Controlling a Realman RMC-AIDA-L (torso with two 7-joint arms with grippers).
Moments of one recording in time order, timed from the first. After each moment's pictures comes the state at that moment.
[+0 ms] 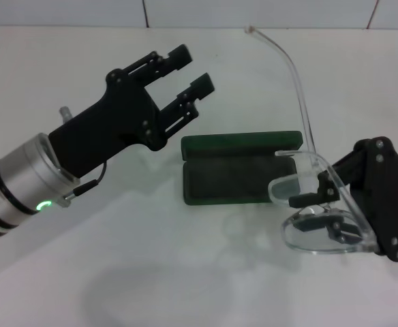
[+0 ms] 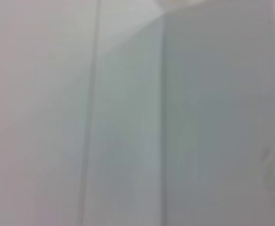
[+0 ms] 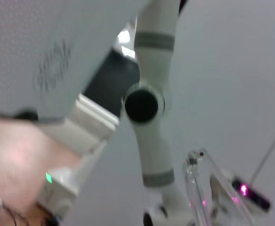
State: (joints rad) left arm -0.47 -2.09 1.40 0.28 0.80 1.64 -0.74; right arm 0.46 2.02 -1.08 -0.84 -1.54 -2.01 0.66
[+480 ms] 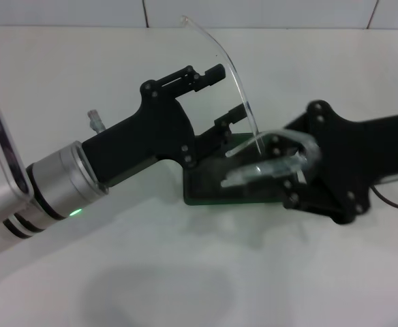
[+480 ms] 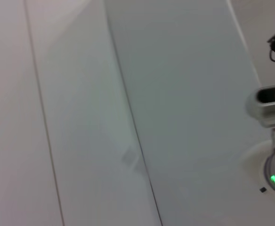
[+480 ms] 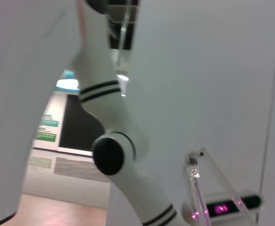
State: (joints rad) left arm -0.50 -2.11 1.49 0.27 0.80 1.59 -0.42; right arm 0.64 2.02 -1.15 -0.65 -1.44 -1.97 1.02
